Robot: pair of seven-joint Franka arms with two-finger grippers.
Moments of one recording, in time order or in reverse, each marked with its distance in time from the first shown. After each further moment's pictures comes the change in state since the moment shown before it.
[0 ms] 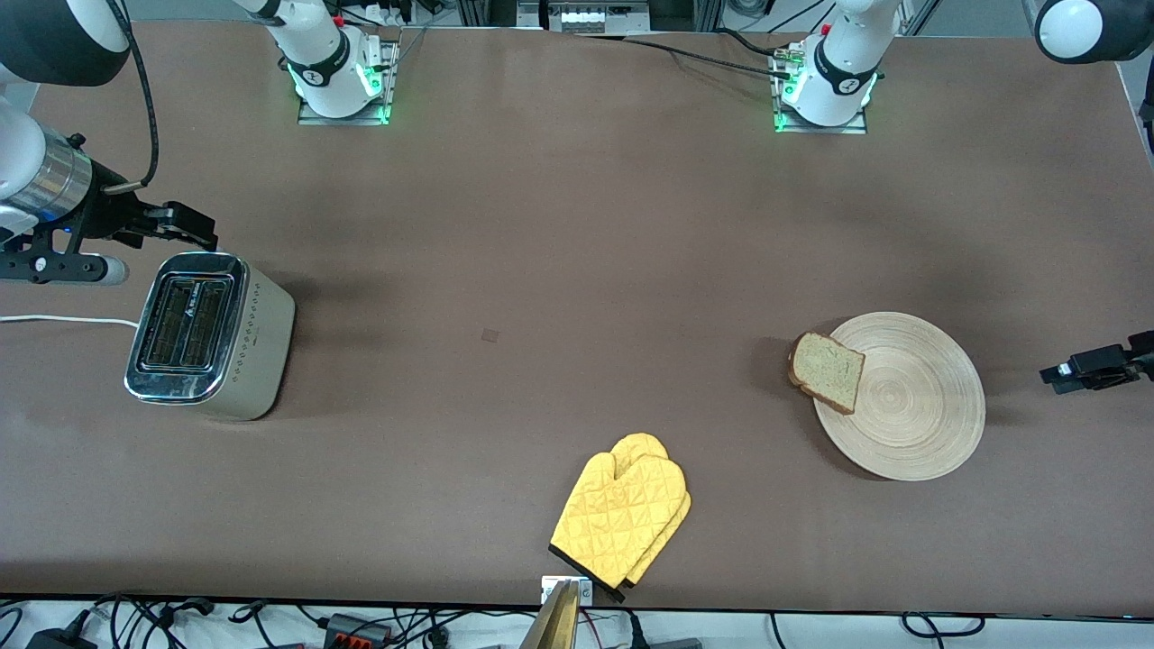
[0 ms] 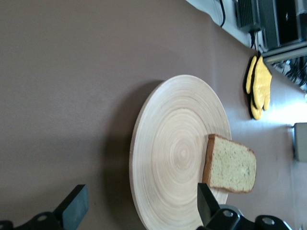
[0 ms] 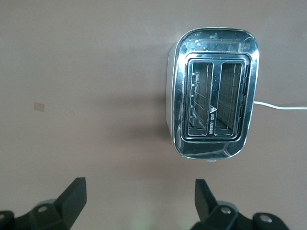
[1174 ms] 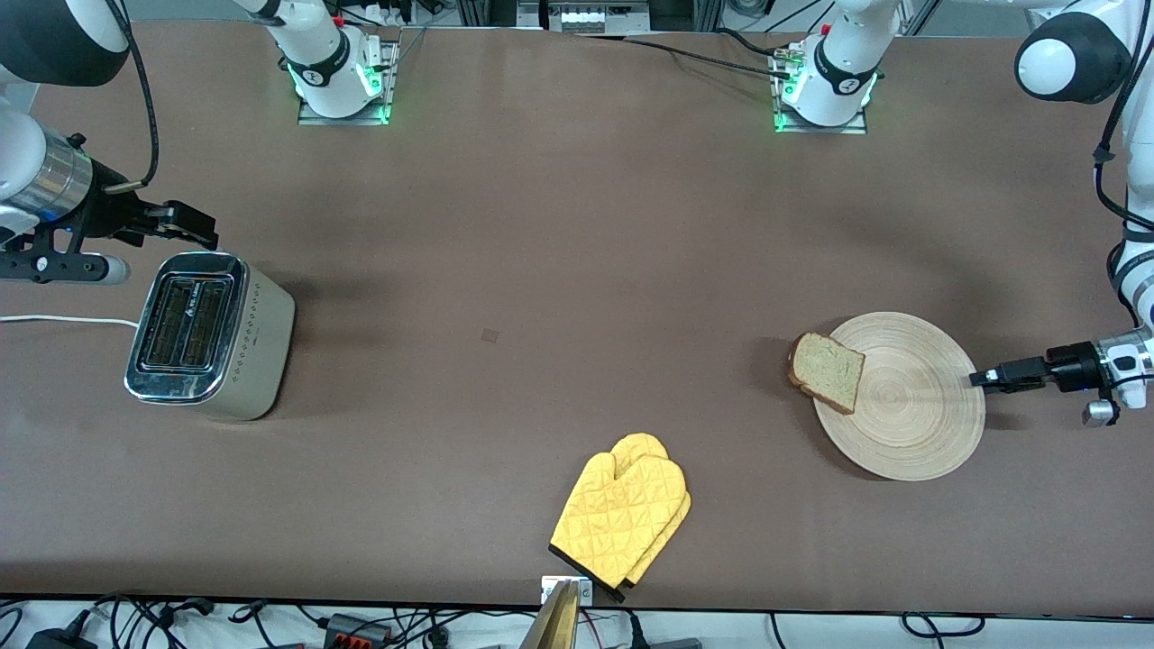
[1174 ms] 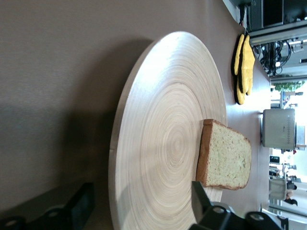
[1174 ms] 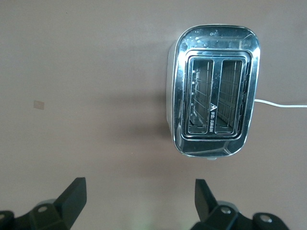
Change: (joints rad) left arm -0.043 0.125 -0.023 -0.003 -0.040 -0.063 0.054; right arm 0.000 0.000 -0.001 0.000 0.002 -0.009 0.000
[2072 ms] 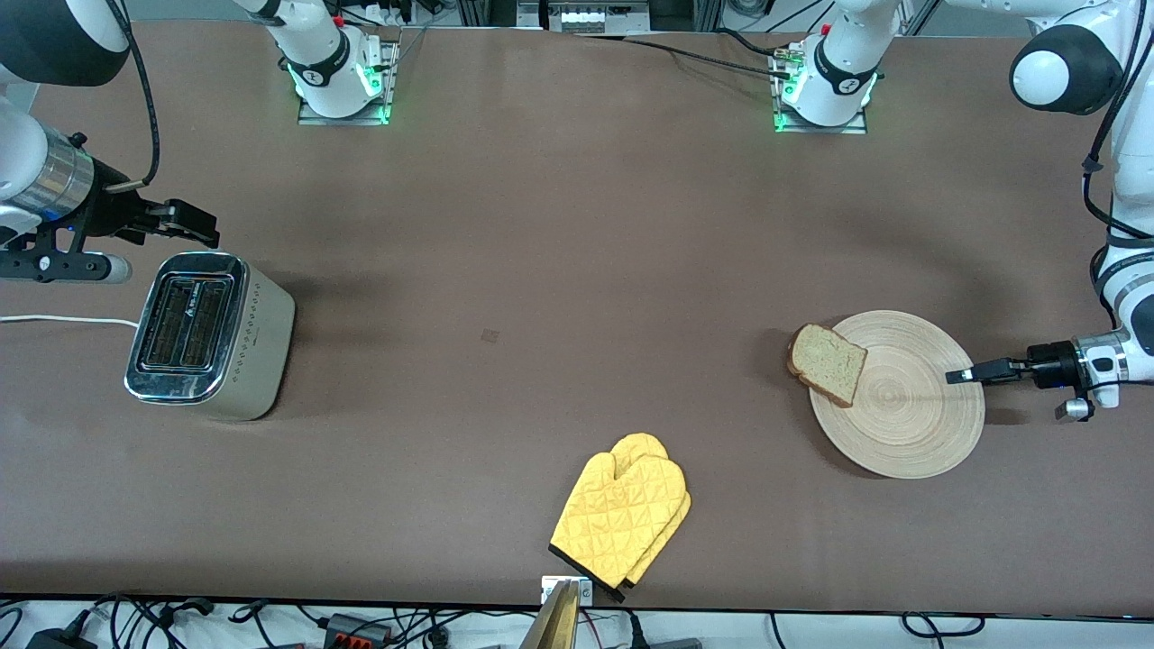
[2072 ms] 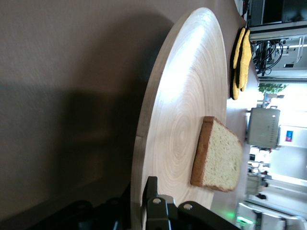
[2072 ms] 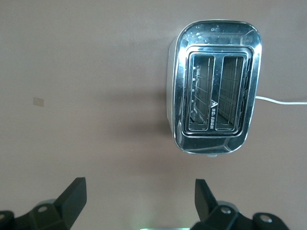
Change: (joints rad) left arm 0.008 0.040 0.000 0.009 -0.011 -0.081 -0.128; right arm 0.000 0.000 0.000 0.000 0.002 -0.016 0.000
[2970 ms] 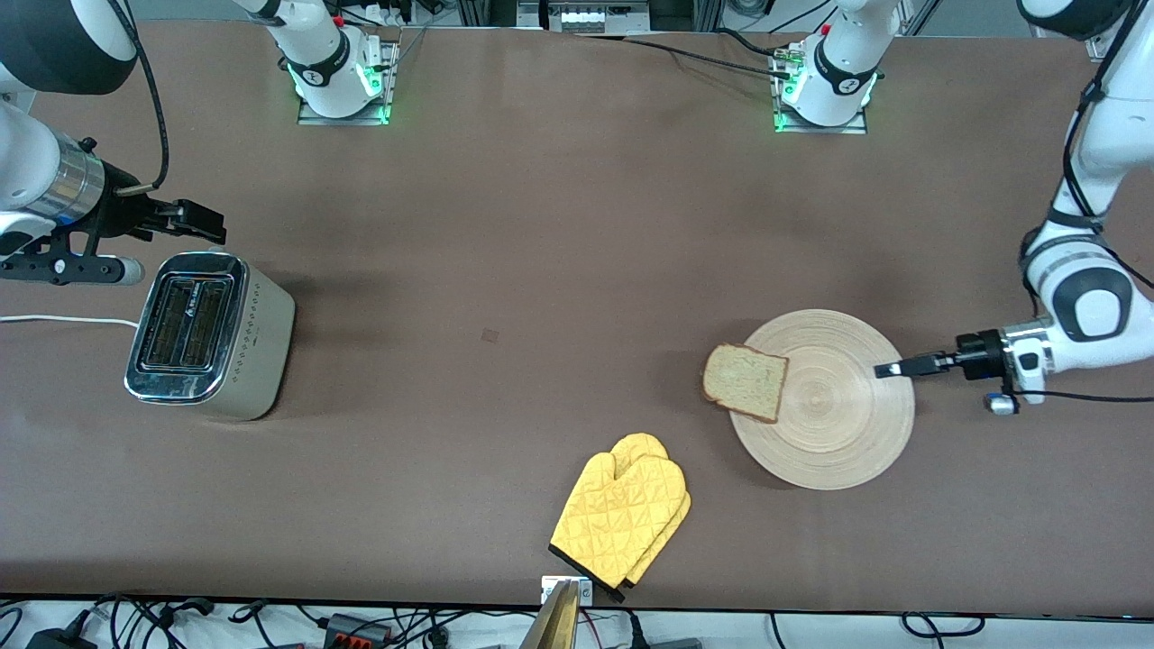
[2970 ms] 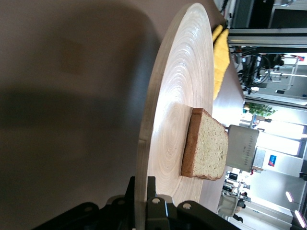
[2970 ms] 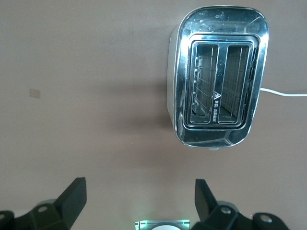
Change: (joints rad) left arm -0.054 -0.364 -0.255 -0.551 -0.139 0.371 -0.122; right arm 0.004 0.013 -0.001 0.000 0.002 -0.027 0.003
